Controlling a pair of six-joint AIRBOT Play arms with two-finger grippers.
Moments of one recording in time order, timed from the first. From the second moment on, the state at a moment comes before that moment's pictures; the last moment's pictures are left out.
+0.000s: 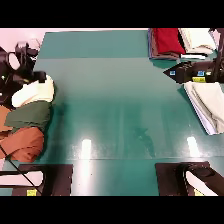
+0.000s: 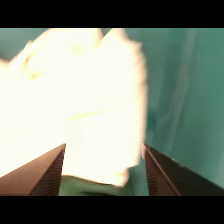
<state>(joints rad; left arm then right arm) 0.10 -1.46 1.39 1.69 -1.02 -1.66 0.06 -0.90 1.23 -0.95 1.14 1.29</state>
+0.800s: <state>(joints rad) 0.10 -1.33 1.59 1.71 -1.00 -1.61 0.06 -0.90 1.35 -0.94 1.03 1.29</state>
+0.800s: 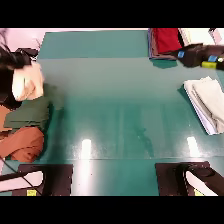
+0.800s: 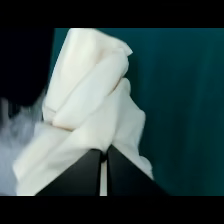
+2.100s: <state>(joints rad) -0.39 -1.41 1.63 1.26 -1.23 -1.46 0.06 -0.90 1.68 -0.95 1.03 1.29</state>
